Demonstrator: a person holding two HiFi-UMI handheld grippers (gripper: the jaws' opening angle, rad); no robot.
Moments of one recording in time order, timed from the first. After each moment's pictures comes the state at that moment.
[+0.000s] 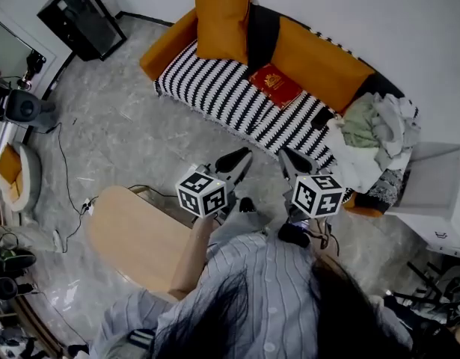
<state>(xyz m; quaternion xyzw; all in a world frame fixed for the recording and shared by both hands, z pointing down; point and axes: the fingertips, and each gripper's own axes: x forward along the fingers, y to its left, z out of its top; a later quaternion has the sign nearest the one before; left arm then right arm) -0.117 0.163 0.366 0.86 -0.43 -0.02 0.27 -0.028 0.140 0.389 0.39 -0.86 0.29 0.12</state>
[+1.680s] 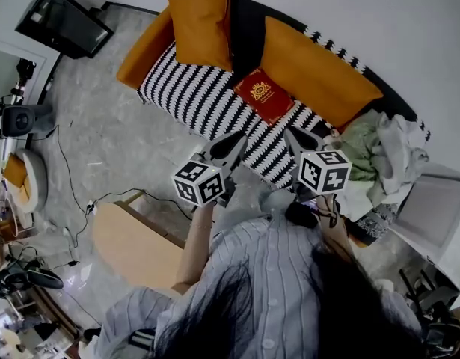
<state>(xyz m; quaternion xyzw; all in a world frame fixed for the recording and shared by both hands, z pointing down) -0.071 -0.112 0.401 0.82 -0.48 0.00 0.31 0.040 -0.154 0.435 0.36 -0.86 0.33 0.16</state>
